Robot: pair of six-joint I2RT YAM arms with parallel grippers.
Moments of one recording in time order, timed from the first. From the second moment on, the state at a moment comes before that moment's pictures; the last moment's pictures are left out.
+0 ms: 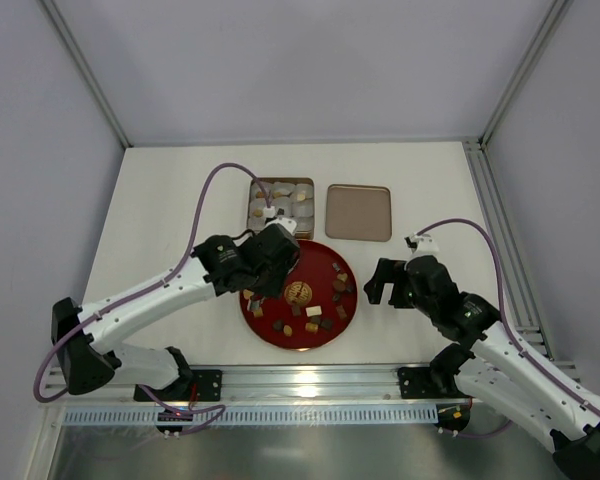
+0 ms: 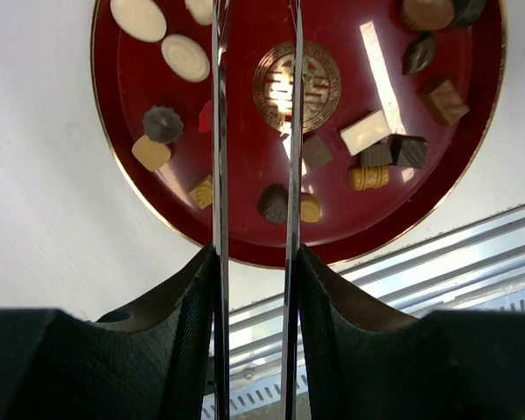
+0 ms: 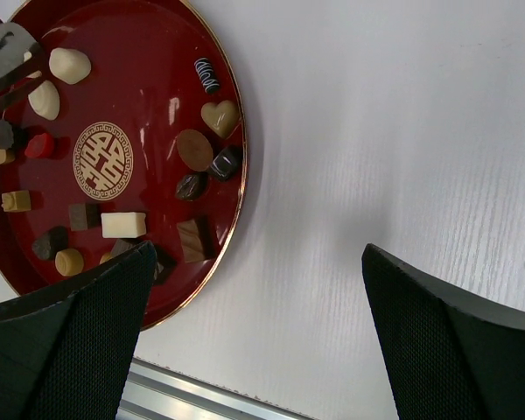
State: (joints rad) left arm -1.00 1.32 1.26 -1.01 -0.28 -0.55; right arm 0.64 0.66 0.54 -0.56 0.18 0.60
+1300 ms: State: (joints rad) left arm -1.22 1.13 1.01 -1.04 -0.21 -0.69; right arm 0.64 0.67 0.52 -0.55 0.16 0.60
